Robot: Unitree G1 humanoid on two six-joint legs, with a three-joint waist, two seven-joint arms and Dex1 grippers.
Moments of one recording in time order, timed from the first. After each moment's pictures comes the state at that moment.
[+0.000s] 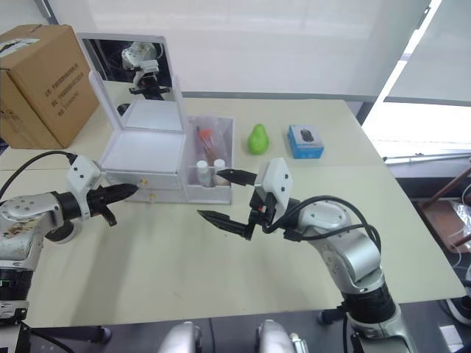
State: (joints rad) left arm -0.35 0.83 0.17 0.15 -0.29 0.34 -0.94; right arm -0.41 -0.45 0.14 -0.48 0.56 0.49 0.77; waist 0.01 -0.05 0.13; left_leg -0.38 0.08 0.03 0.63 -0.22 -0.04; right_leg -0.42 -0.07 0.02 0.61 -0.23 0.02
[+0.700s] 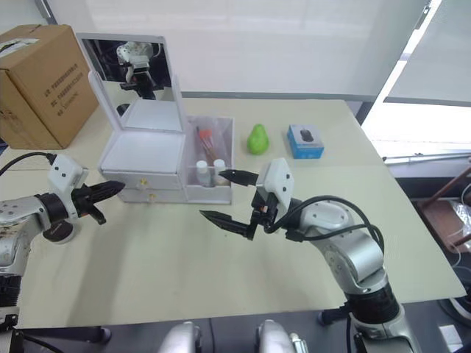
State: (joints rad) left arm -0.28 0.84 0.27 0.11 -0.36 0.38 -0.91; right arm -0.38 -0.48 0.12 -0.49 0.58 0.50 0.76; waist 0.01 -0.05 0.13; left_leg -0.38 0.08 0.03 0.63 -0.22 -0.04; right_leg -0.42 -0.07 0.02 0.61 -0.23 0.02
